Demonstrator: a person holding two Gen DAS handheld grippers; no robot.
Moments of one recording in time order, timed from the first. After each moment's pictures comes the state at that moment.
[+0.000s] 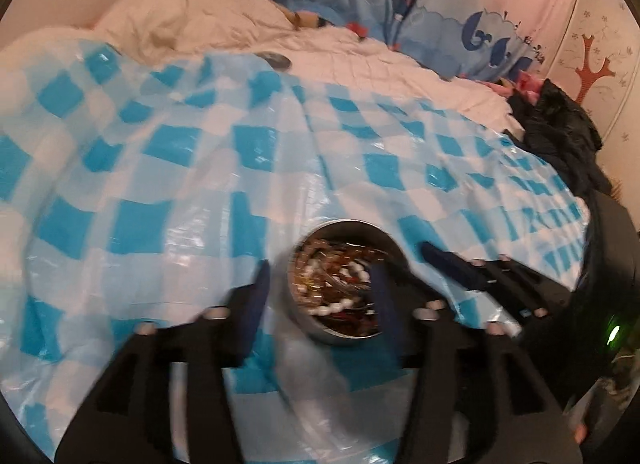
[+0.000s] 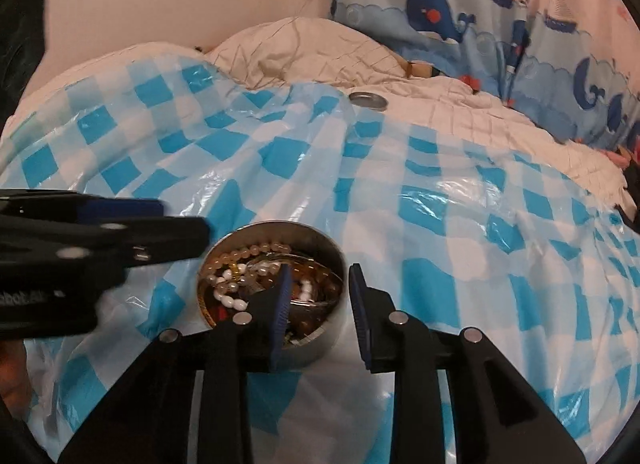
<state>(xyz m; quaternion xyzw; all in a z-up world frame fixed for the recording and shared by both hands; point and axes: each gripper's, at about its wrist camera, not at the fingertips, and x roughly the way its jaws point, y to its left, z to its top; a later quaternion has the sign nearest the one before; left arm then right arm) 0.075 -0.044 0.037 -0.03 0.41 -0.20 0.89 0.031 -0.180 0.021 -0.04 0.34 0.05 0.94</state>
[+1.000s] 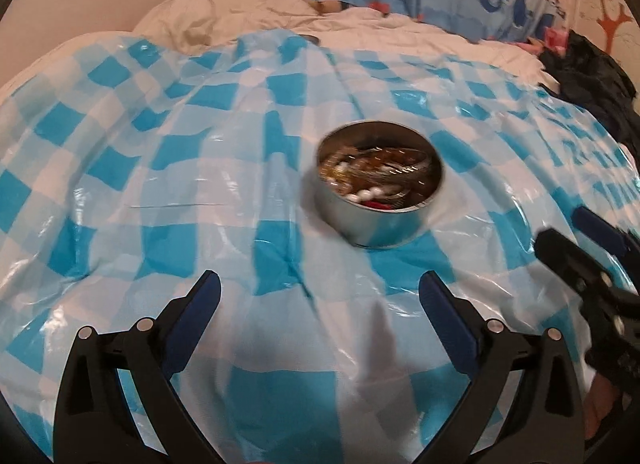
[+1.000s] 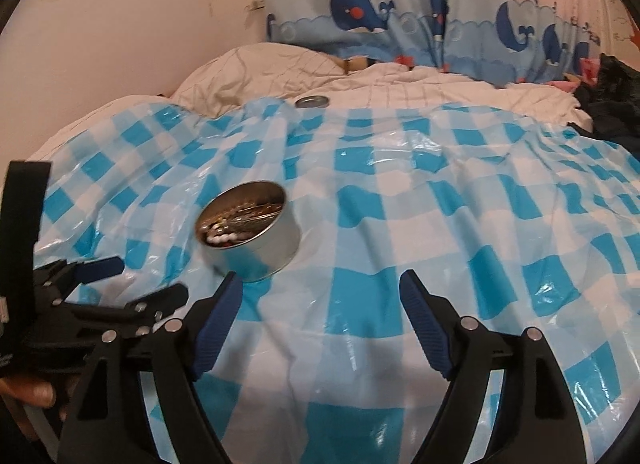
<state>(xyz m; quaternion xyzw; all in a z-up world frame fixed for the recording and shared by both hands) 0.006 -0.049 -0.009 0.06 0.42 -0.13 0.90 -0.065 -0.227 0.019 0.07 0.32 -0.01 0.94</state>
